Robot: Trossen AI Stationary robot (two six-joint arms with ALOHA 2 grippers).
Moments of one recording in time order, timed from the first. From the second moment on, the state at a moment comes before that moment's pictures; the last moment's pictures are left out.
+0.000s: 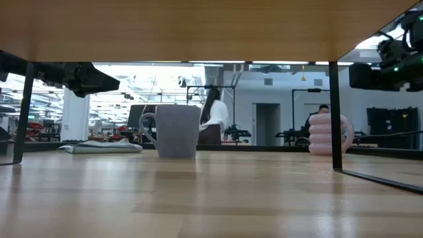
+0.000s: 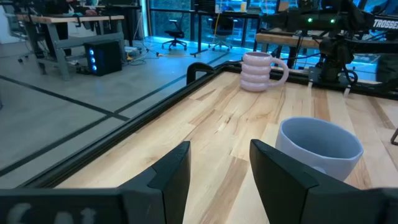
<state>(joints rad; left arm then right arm) 0.72 0.16 0.03 0.01 0.27 -0.01 -1.03 0.01 0.08 -0.08 0.35 -0.01</state>
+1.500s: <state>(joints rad) 0.72 0.16 0.03 0.01 0.17 -0.01 -0.73 0.72 1.43 -0.81 -0.05 -0.22</state>
